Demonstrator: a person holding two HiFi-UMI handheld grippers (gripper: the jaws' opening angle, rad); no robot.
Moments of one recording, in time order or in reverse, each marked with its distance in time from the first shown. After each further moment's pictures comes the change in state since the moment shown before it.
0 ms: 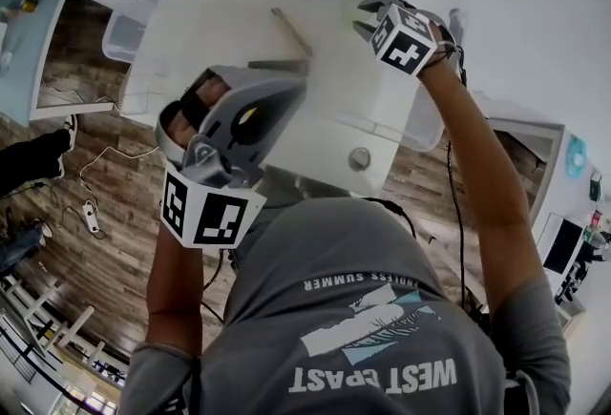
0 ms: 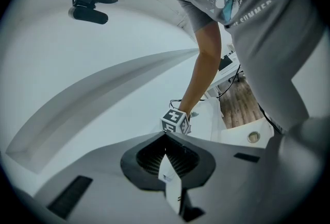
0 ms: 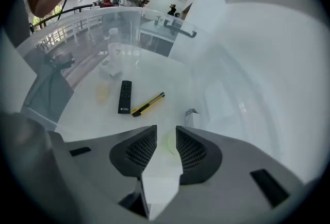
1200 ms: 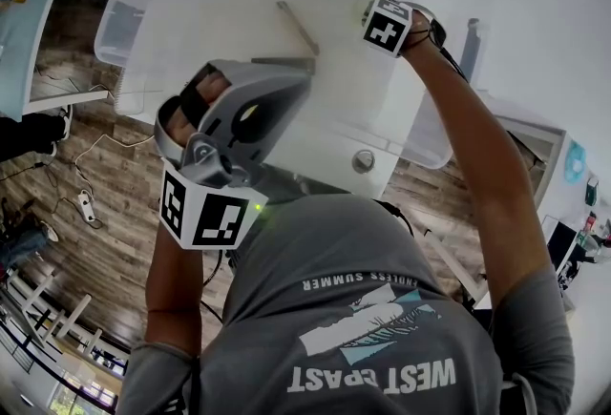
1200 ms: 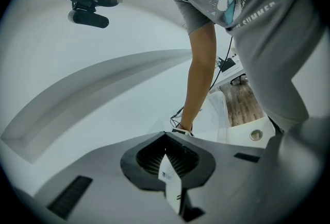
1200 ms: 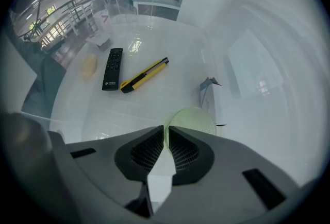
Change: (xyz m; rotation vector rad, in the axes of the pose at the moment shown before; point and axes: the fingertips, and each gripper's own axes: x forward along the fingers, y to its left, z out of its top) left arm 0.012 0.014 -0.028 -0.054 0.001 -0.001; right arm 0.099 0.004 -0.053 0.017 0.257 0.160
